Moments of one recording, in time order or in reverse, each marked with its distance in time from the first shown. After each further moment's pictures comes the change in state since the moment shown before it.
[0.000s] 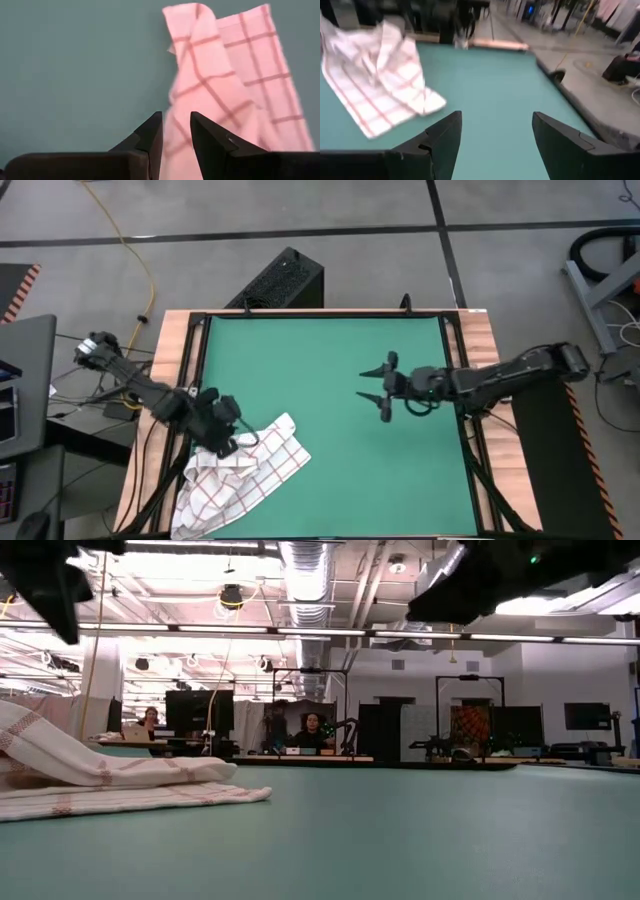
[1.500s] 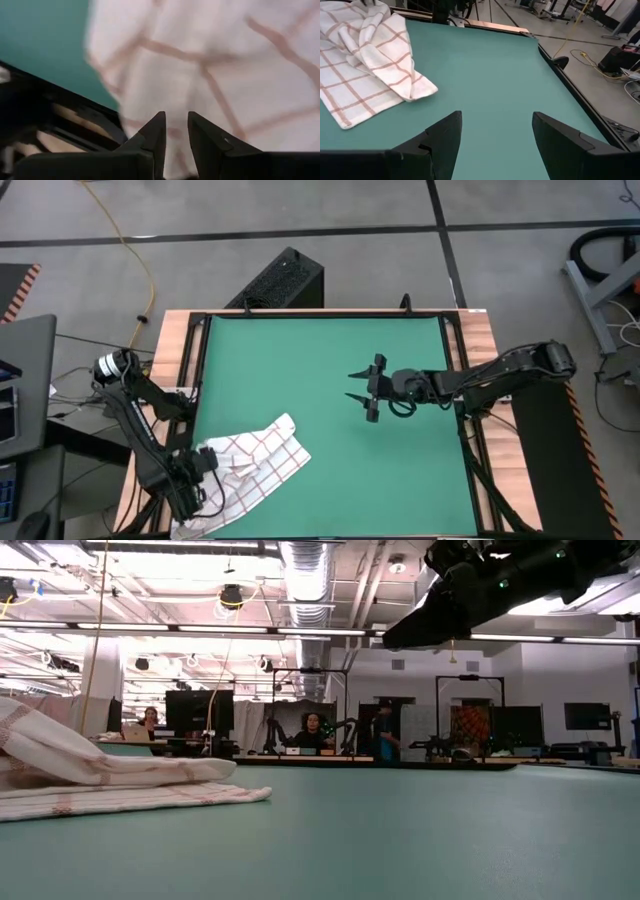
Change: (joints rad) left arm -0.460 0.384 0.124 -0.180 0.351 -0.403; right arm -0.029 0.179 0.035 0.086 0.001 -0.025
